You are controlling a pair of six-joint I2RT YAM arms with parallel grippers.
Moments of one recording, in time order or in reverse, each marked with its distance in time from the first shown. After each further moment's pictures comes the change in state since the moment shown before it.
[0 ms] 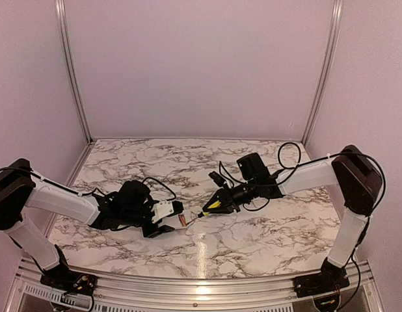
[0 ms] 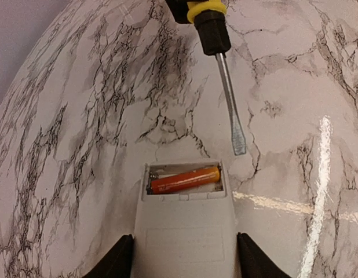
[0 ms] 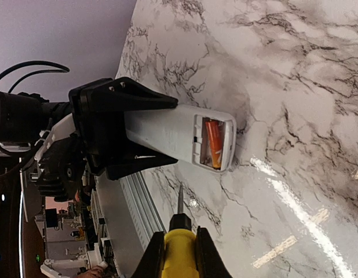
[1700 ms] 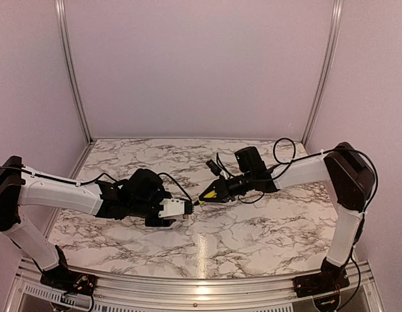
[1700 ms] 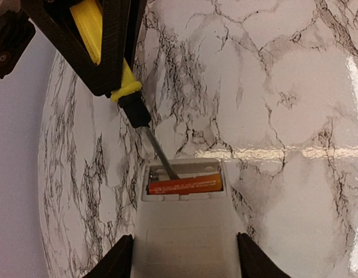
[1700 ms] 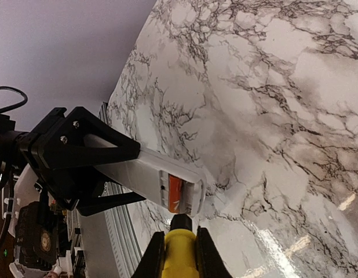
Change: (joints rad) left arm -0.071 -0.014 0.220 -0.299 -0.188 0.289; right arm -0.019 0.061 0.101 0.056 0.039 -0.108
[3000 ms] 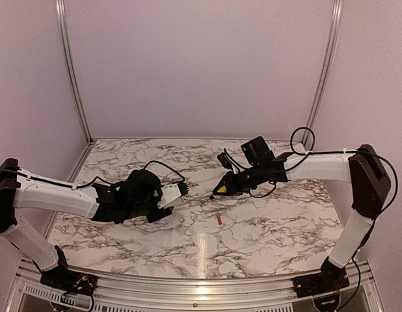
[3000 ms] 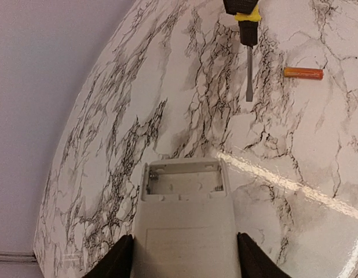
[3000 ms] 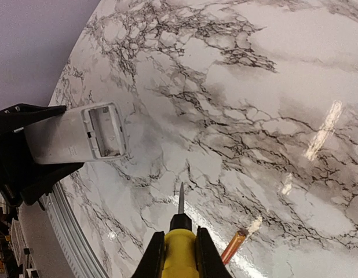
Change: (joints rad) left arm -0.021 -0.031 -0.024 0.074 -0.261 -0.274; right arm -0.014 -0.149 0.063 -0.356 0.331 -0.179
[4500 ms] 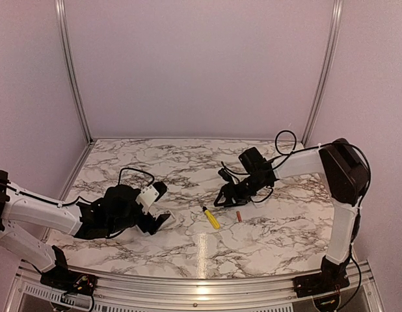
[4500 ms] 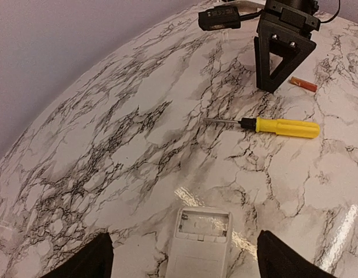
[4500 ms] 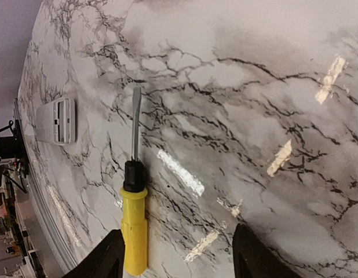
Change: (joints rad) left arm 0.000 -0.158 -0.314 0.333 0.050 -0.385; right arm -0.095 0.241 0.058 -0.093 -0.118 -0.129
